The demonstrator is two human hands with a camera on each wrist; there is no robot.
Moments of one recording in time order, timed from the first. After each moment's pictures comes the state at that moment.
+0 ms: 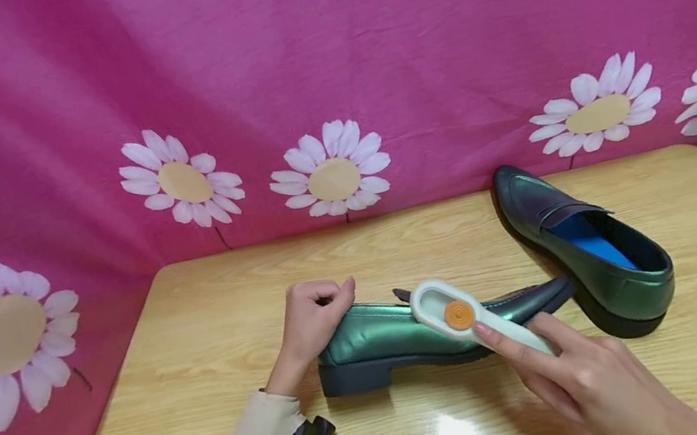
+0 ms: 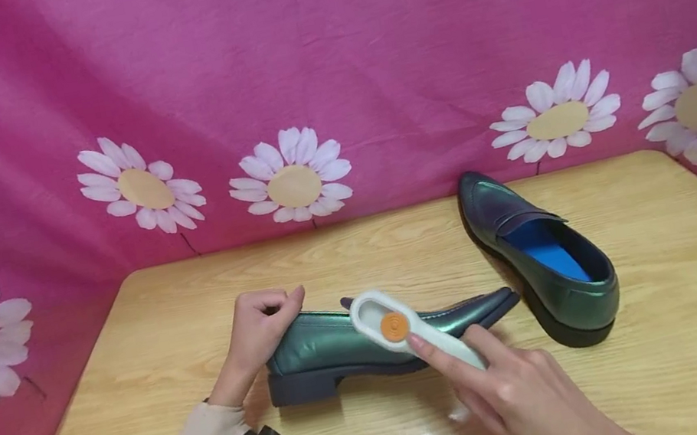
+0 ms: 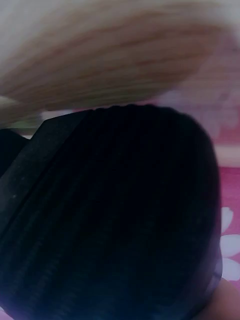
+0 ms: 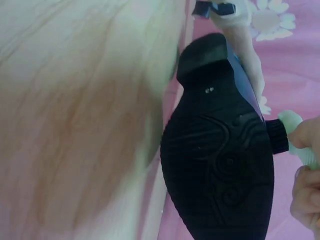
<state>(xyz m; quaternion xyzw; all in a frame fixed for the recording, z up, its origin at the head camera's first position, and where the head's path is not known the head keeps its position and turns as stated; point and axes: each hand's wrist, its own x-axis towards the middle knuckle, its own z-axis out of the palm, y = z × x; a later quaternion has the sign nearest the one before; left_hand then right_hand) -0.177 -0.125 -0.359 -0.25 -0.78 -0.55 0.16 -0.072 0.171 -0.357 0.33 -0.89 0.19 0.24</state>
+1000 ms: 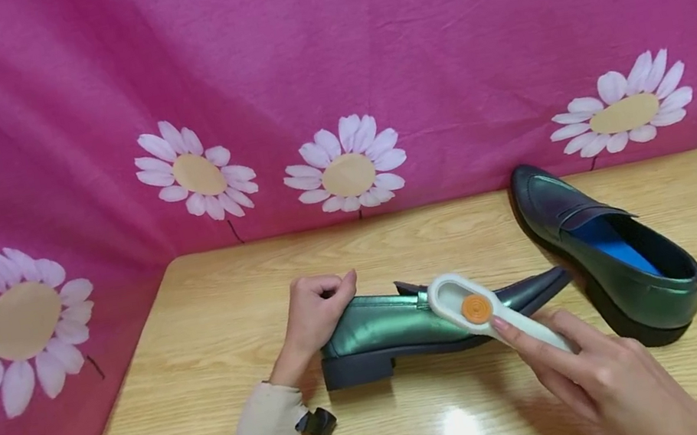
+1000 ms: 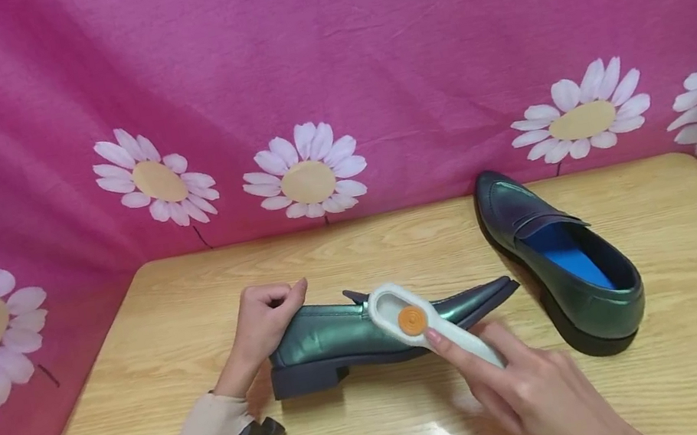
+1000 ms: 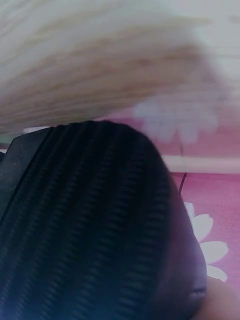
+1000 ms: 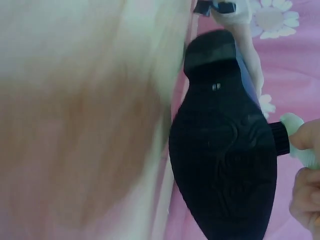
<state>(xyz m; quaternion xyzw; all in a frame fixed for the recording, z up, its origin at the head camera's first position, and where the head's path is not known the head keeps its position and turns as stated) -0.184 -0.137 -0.355 -0.24 -0.80 -0.53 0.17 -0.082 0.168 -0.362 0.35 -0.88 0.19 0.26</state>
